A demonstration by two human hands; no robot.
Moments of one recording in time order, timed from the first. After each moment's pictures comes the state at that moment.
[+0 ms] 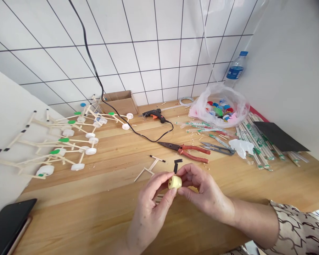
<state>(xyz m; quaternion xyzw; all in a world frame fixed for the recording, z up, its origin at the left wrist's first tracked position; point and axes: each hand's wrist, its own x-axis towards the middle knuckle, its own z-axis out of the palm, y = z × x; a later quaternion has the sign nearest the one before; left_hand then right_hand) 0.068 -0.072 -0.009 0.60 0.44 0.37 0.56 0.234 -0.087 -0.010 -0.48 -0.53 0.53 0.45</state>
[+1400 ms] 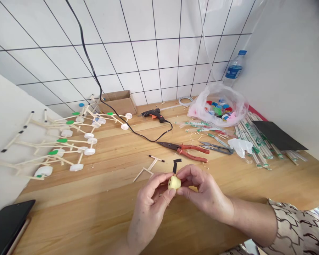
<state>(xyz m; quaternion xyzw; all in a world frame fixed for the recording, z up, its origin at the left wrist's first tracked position) 0.071 -0.070 -0.010 0.58 0.43 0.38 0.58 0.235 -0.088 -0.011 -0.47 -0.54 0.50 0.48</state>
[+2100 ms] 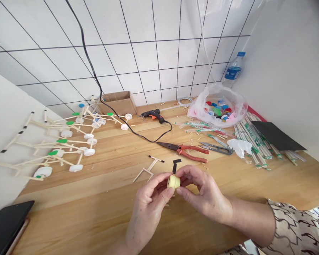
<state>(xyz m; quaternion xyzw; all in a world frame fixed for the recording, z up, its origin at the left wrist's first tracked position) 0.070 -0.070 -0.014 0.52 0.44 0.37 0.63 0.237 -0.090 -0.013 -0.47 -0.61 0.43 0.48</state>
